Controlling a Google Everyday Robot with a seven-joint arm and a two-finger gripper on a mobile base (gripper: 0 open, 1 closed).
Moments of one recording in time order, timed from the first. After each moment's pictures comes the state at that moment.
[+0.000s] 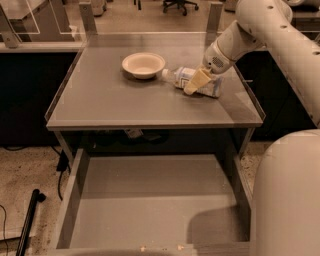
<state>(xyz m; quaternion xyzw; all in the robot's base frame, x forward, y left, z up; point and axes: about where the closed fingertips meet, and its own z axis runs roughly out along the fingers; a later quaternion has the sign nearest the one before) 0.730 -0.124 0.841 -0.52 0.81 0.12 0.27</state>
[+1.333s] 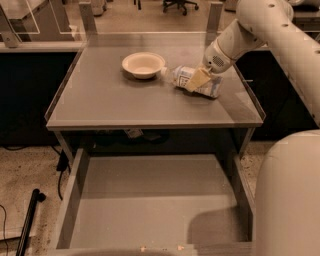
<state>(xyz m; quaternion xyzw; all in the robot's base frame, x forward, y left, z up) 0.726 -0.125 0.847 -0.52 0.80 0.12 0.27</state>
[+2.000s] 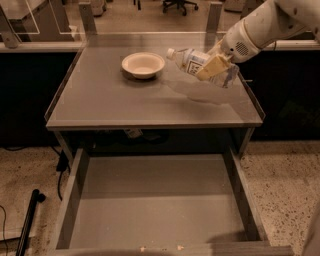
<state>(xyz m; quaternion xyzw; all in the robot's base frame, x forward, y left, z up) 0.679 -0.133 0.916 -0.53 0.77 0.15 0.33</state>
